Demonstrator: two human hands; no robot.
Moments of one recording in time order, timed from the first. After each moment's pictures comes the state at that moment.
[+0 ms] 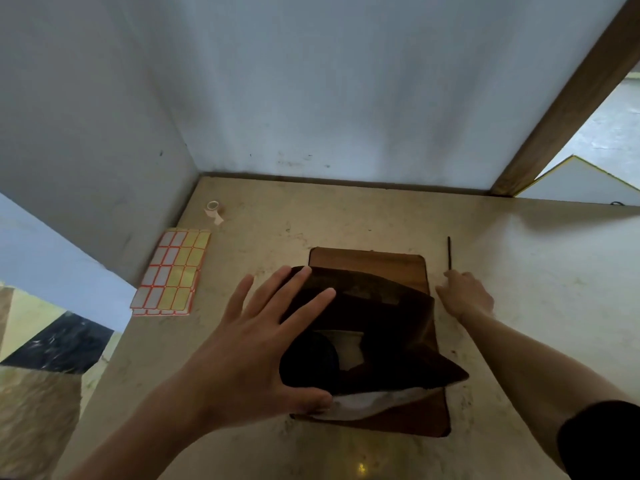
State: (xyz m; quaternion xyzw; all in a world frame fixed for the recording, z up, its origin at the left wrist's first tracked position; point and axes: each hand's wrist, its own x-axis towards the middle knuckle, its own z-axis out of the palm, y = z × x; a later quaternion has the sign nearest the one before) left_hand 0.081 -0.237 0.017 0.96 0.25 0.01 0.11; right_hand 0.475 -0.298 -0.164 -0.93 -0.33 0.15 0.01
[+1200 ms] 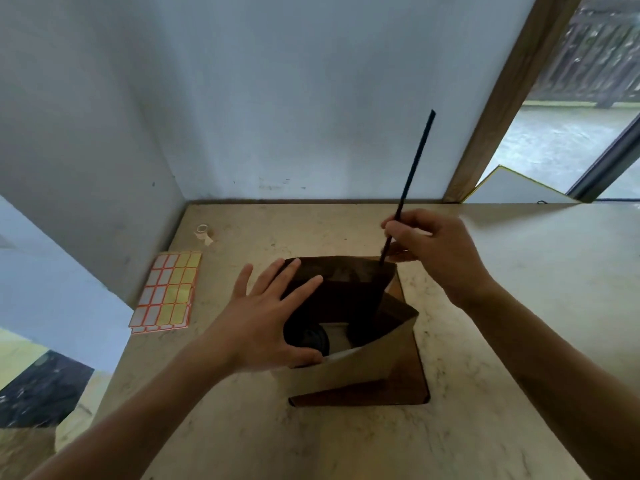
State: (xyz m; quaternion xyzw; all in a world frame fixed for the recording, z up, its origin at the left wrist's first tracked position) left_hand 0.081 -0.234 0.016 0.97 0.24 -0.04 0.05; right_hand 0.333 -0.352 0.072 -0.66 -0.42 0.26 0.56
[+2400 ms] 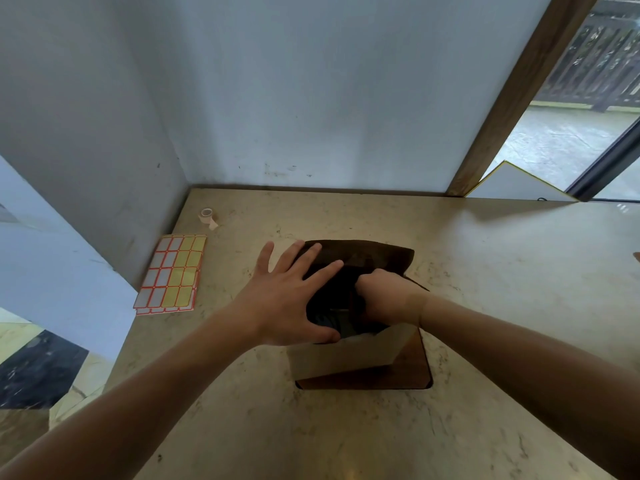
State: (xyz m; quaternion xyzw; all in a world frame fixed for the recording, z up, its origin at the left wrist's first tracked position) left_hand 0.087 -0.229 0.016 0.97 0.22 -0.05 0.05; right_hand 0.261 -0.320 0.024 -0.75 -0.61 0.23 -0.09
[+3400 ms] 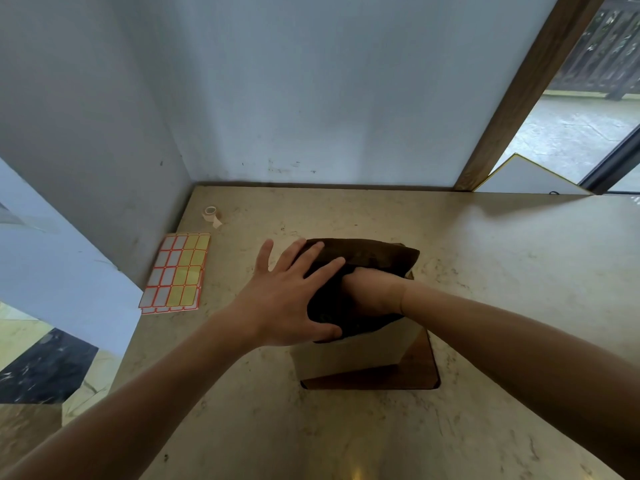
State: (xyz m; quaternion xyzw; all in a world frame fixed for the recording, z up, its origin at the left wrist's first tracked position) left_hand 0.087 -0.225 0.019 0.97 0.22 -0.04 0.05; right_hand 0.257 -0.295 0.009 -0.66 -0.71 0.21 -0.13
